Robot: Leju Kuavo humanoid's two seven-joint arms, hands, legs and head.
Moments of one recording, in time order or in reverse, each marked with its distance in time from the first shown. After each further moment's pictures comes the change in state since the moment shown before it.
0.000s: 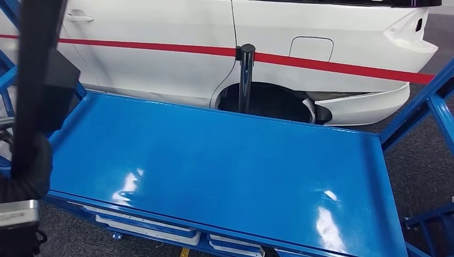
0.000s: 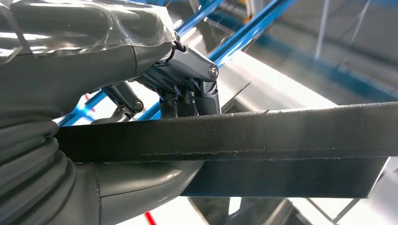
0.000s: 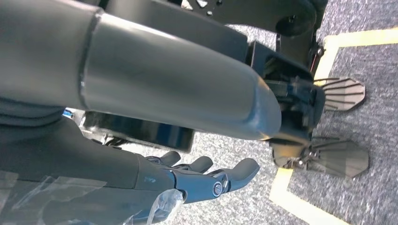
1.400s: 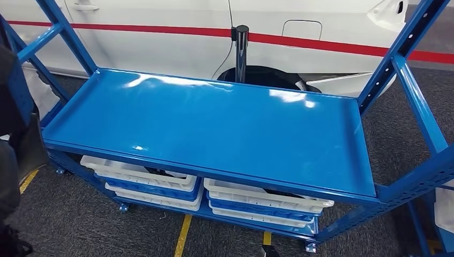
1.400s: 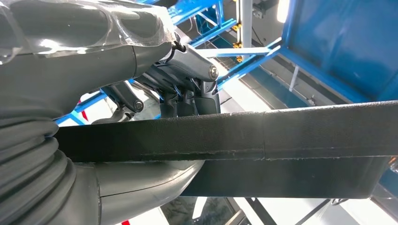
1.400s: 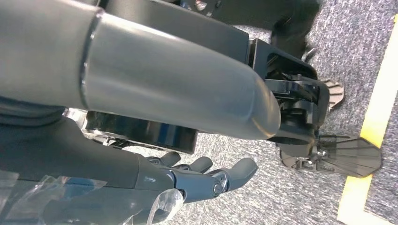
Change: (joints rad) left arm -0.018 -0.038 0.008 -0.100 -0.009 0.039 0.003; right arm -0.004 -0.002 0.033 0.000 -0.048 -0.021 0.000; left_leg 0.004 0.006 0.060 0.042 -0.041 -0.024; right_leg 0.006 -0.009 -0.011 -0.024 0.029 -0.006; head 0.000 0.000
